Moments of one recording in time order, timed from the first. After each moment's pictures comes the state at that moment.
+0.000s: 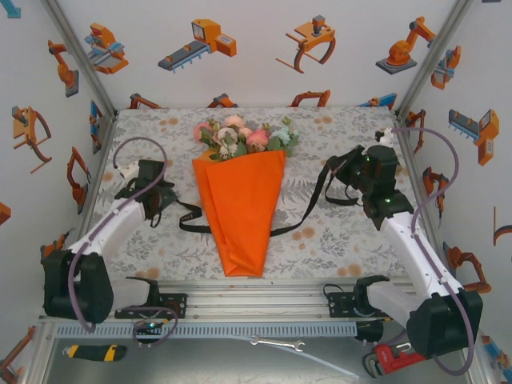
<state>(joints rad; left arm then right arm) -0.15 1.33 0.83 -0.50 -0.39 -0.77 0.19 1.04 0.83 -0.15 -0.10 0.77</state>
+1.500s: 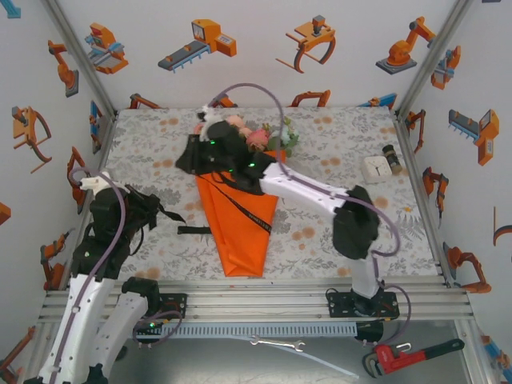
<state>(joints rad) -0.23 0.55 0.77 -0.64 -0.18 -0.71 0.98 2.03 1.84 -0.12 -0.12 0.64</state>
